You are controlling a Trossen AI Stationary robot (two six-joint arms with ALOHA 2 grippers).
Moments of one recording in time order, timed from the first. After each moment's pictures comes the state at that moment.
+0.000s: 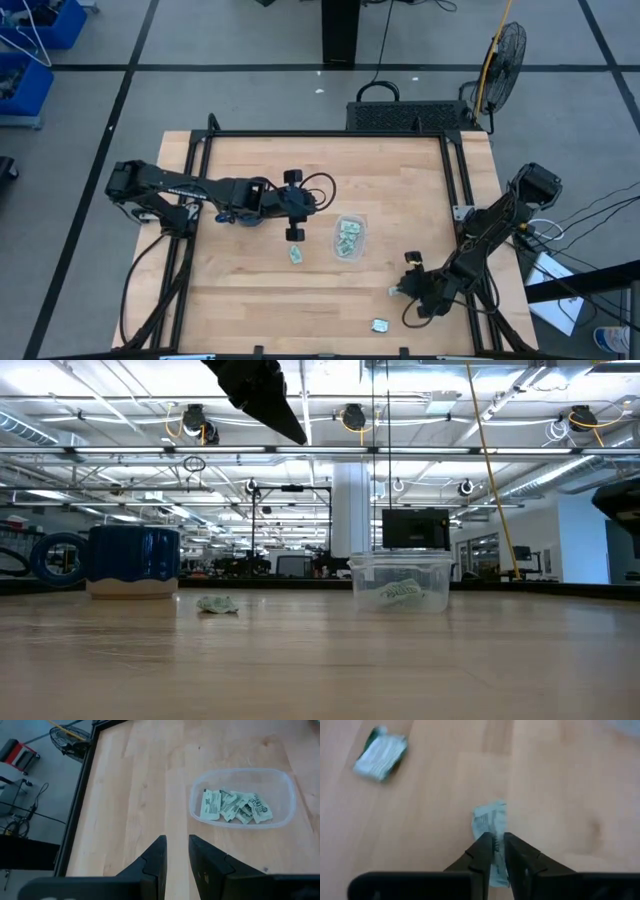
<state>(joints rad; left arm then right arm) -0.09 1.53 1.24 -0.48 -0.34 0.18 0.88 1.44 0.53 -0.16 0.41 0.66</state>
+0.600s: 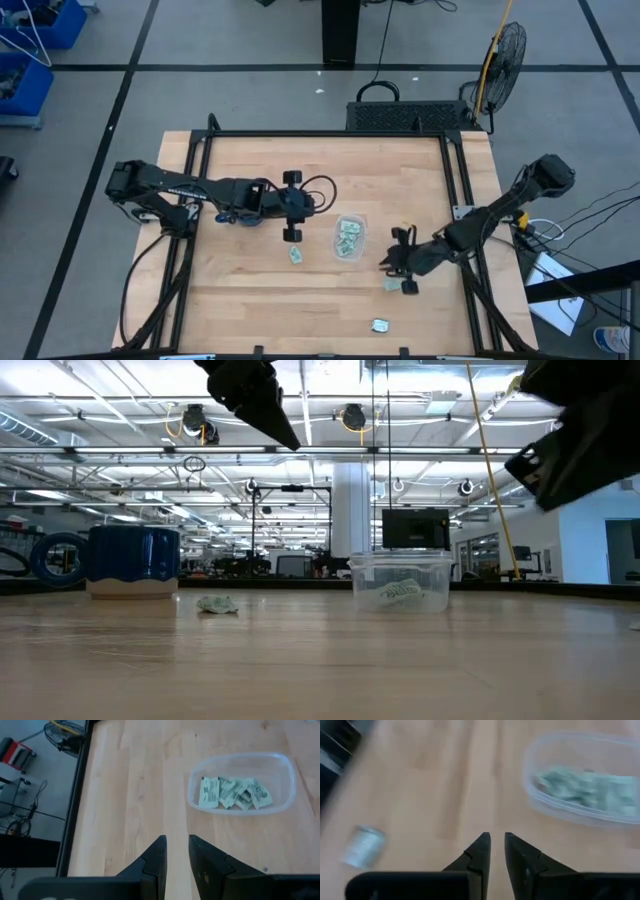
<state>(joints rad) -0.09 1.53 1.24 -0.52 -0.34 0.20 0.57 1.23 0.53 -0.08 0.24 0.43</state>
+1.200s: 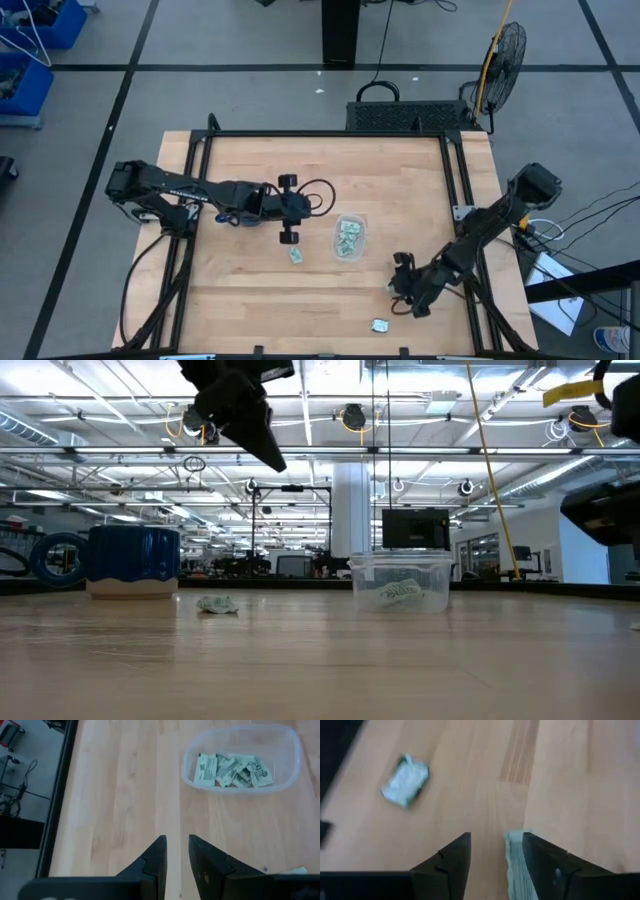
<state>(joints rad) -0.09 1.53 1.18 -0.55 -0.34 0.12 0.75 1.46 0.53 -0.03 0.22 0.49</state>
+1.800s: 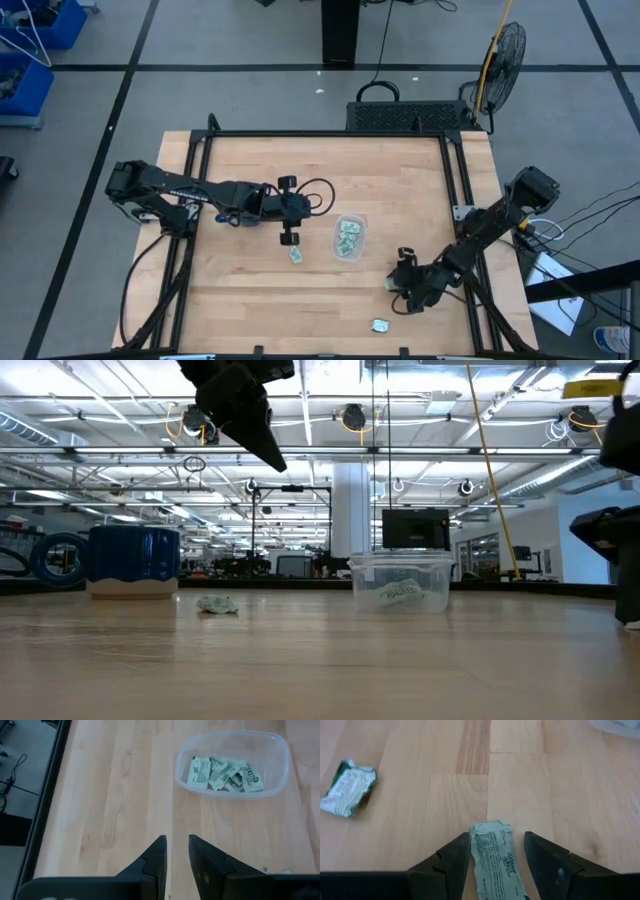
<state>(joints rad) -0.09 1.53 1.17 -0.54 -0.31 0.07 0.81 1.50 0.42 0.03 0.37 0.69</state>
